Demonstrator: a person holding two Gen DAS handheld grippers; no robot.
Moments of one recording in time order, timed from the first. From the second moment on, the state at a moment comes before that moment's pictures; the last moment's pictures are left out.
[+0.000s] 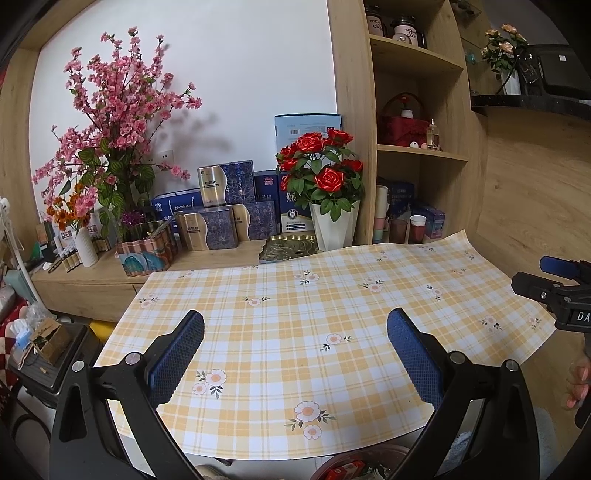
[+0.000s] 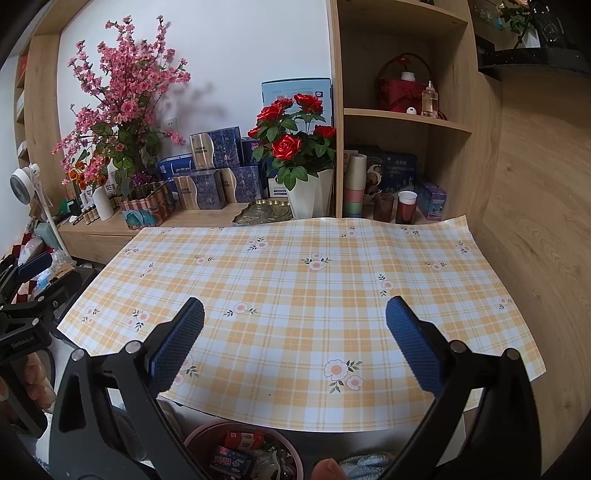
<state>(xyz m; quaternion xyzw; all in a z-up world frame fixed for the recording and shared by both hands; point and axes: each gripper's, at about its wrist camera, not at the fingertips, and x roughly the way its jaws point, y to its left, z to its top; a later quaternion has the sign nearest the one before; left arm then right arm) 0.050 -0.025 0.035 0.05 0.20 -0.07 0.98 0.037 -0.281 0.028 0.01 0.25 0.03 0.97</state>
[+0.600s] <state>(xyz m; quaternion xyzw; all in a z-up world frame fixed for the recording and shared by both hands) 0.050 -0.028 0.035 0.05 0.20 -0.07 0.97 0.035 -0.281 0.024 0.02 0.26 0.03 0.97</state>
